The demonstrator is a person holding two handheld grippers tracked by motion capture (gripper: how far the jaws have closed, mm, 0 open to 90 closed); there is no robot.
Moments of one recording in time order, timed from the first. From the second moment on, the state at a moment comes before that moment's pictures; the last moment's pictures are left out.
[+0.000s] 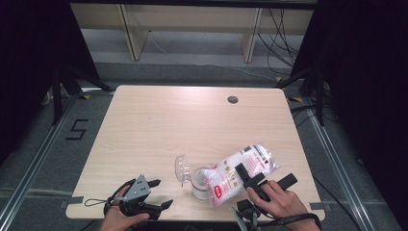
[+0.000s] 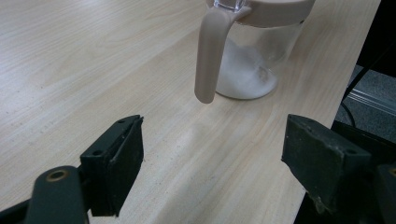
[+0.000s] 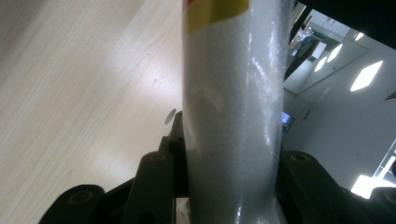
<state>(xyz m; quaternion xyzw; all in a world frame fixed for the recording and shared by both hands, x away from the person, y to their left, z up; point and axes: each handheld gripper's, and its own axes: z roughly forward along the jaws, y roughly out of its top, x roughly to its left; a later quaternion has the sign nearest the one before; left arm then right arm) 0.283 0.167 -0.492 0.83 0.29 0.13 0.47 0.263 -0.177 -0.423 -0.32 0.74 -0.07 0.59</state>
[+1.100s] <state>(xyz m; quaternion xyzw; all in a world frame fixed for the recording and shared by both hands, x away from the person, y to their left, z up) 0.283 0.167 -0.491 0.83 0.29 0.13 0.47 0.263 -0.177 -0.423 -0.31 0.75 -0.06 0.58</state>
